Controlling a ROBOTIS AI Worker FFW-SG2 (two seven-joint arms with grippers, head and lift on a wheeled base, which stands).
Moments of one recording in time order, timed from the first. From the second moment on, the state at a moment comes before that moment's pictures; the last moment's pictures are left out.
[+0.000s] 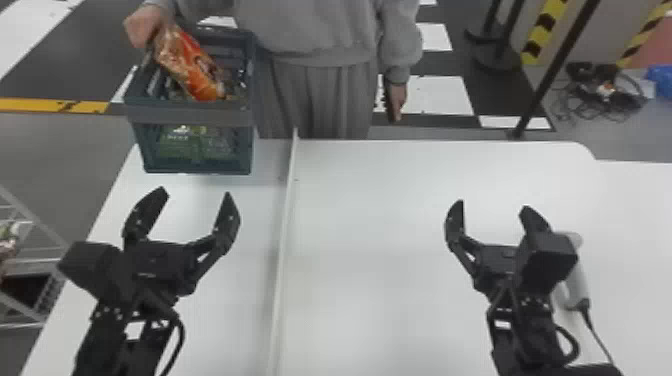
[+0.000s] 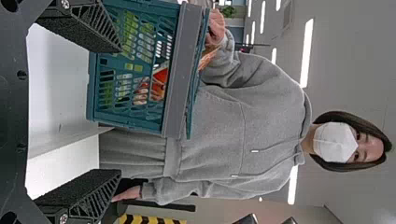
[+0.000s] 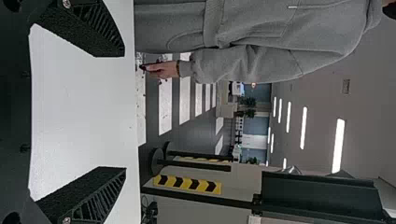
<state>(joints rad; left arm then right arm) 0.51 0.03 0.06 -1.93 0.11 -0.14 -0.17 0.42 -0.02 0.07 -1.83 0.03 -0.04 -0.21</state>
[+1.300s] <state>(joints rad) 0.49 0.03 0.05 -1.89 0.13 -0.11 -0.19 0.42 -0.02 0.06 -1.83 0.02 -0.03 -0.21</state>
